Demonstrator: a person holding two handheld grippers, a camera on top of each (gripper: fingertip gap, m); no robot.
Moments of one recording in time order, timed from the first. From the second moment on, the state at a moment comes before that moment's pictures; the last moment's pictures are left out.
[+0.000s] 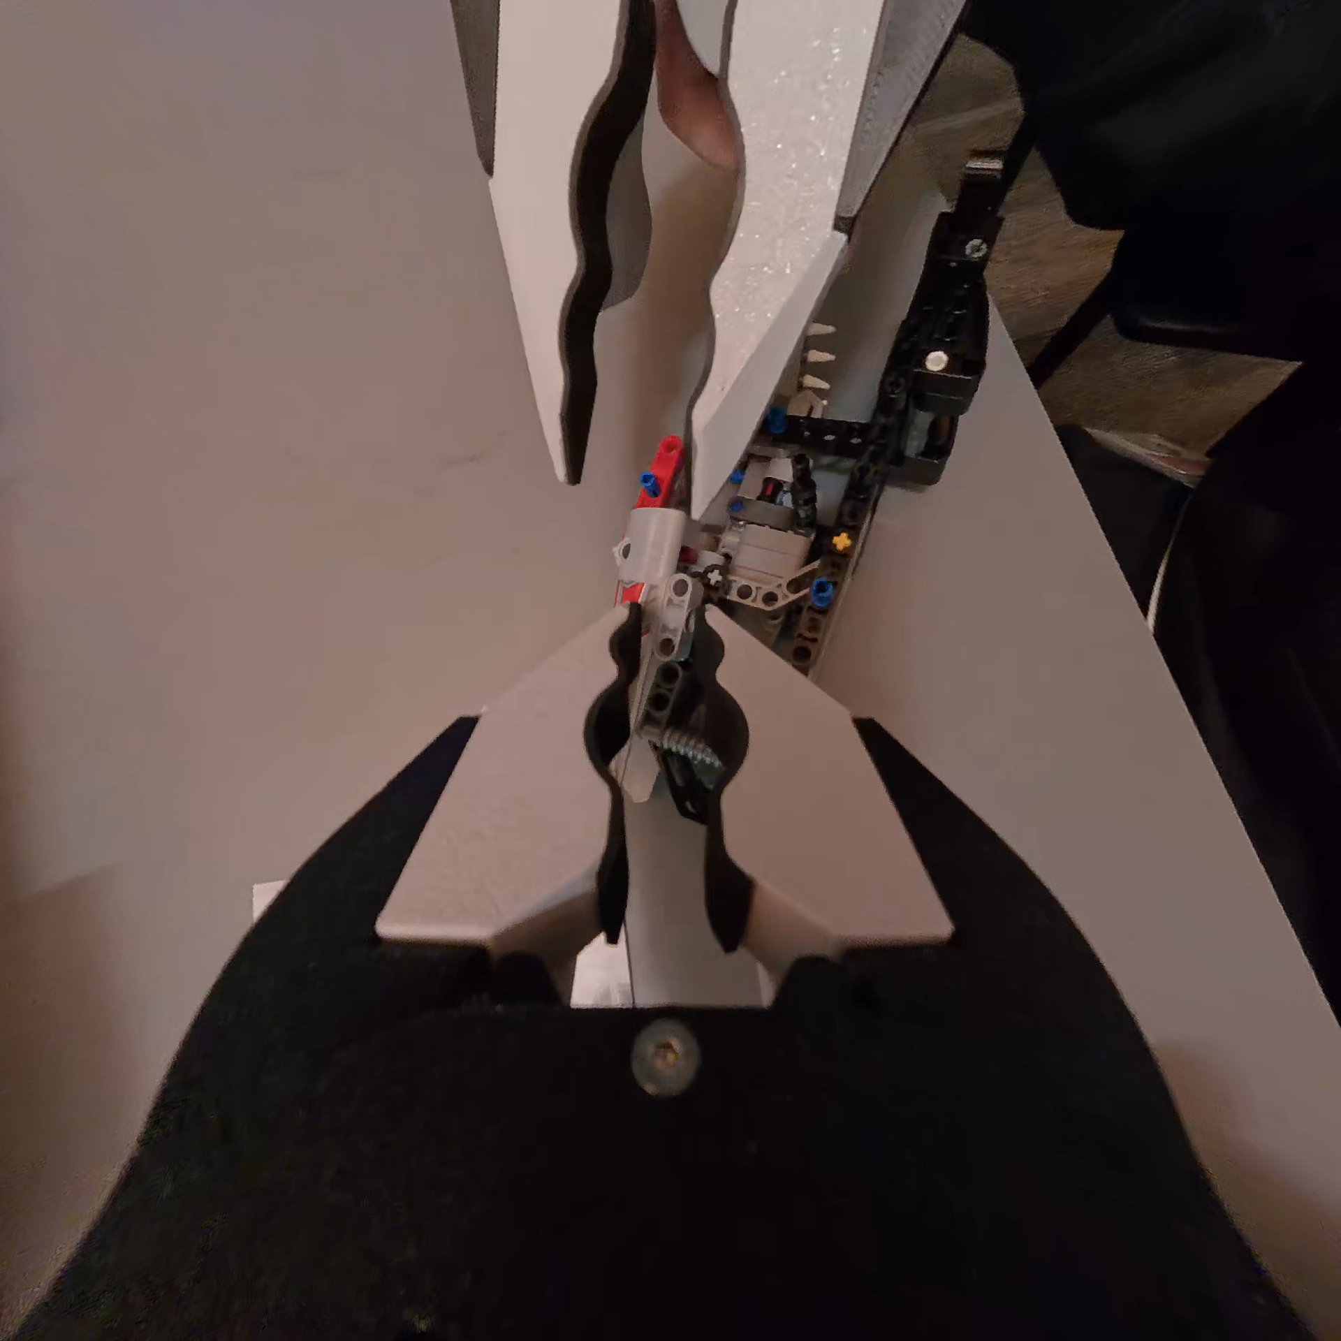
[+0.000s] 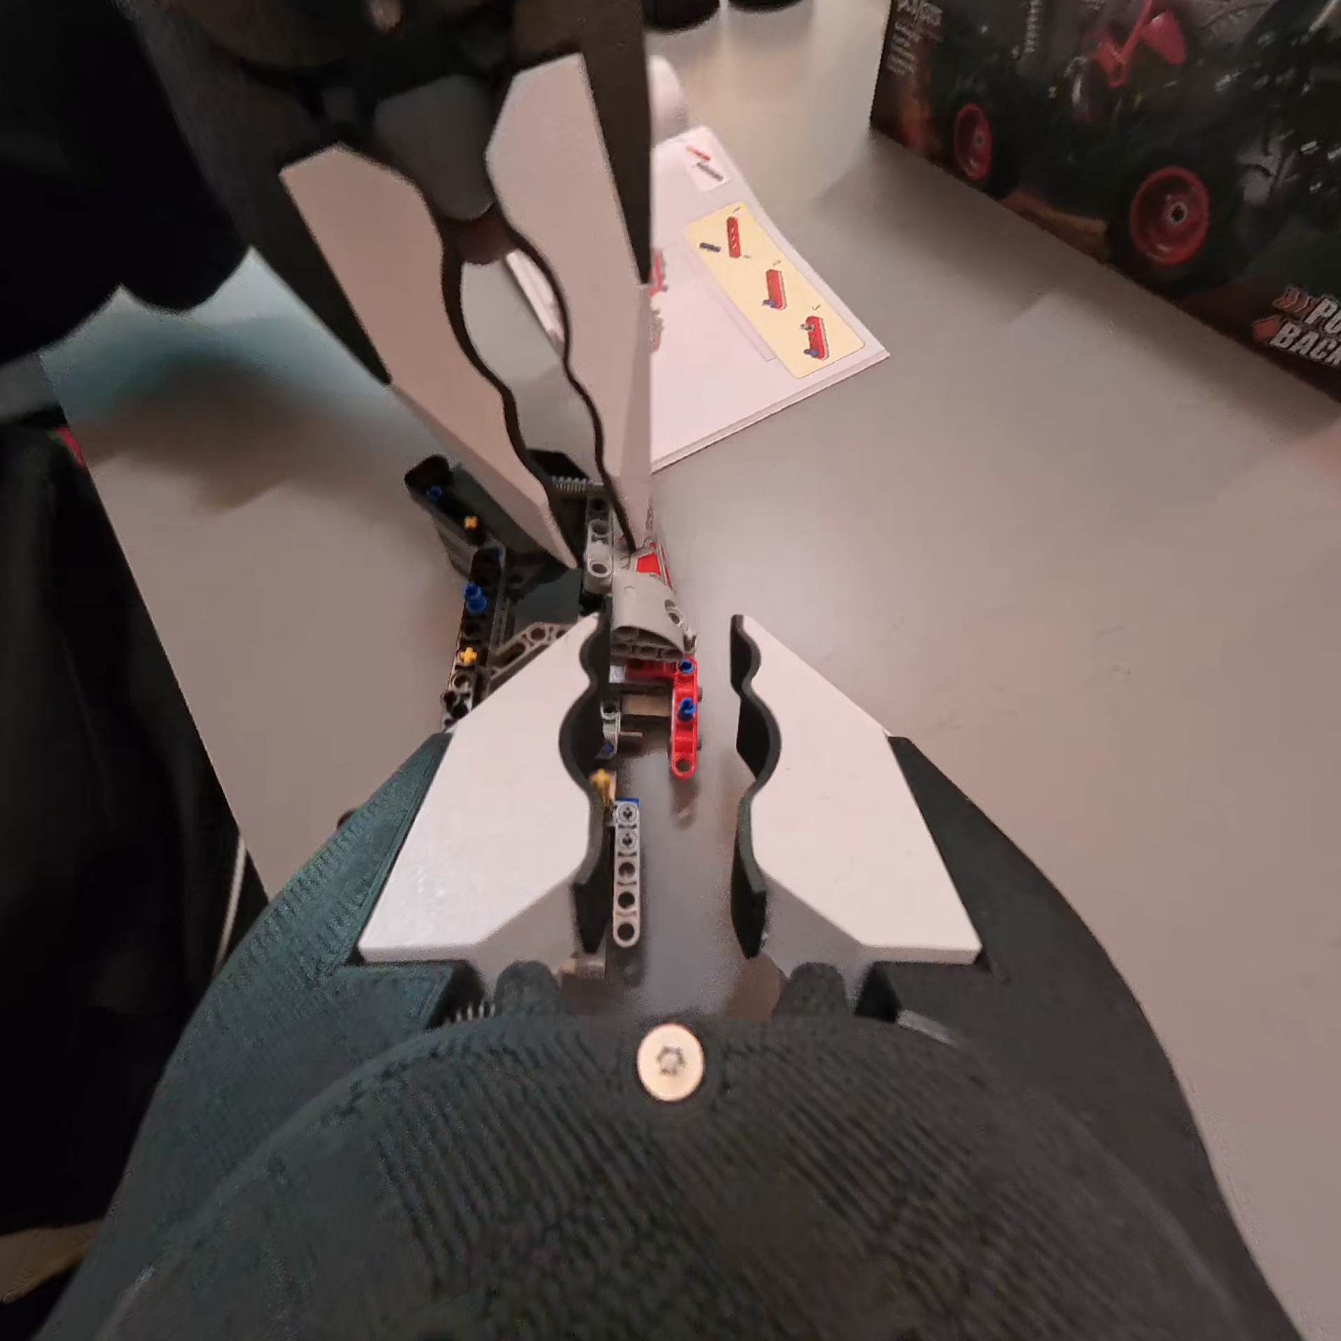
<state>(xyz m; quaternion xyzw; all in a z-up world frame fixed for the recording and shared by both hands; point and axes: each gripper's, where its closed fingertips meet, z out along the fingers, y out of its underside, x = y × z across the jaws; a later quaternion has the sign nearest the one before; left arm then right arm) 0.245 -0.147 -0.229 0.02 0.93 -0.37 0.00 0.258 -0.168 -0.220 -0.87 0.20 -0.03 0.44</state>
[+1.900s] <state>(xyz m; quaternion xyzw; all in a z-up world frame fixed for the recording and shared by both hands) 0.247 -0.142 -0.235 -0.11 0.94 -0.29 -0.15 0.260 -0.181 -0.238 -0.87 0.22 0.03 0.44</state>
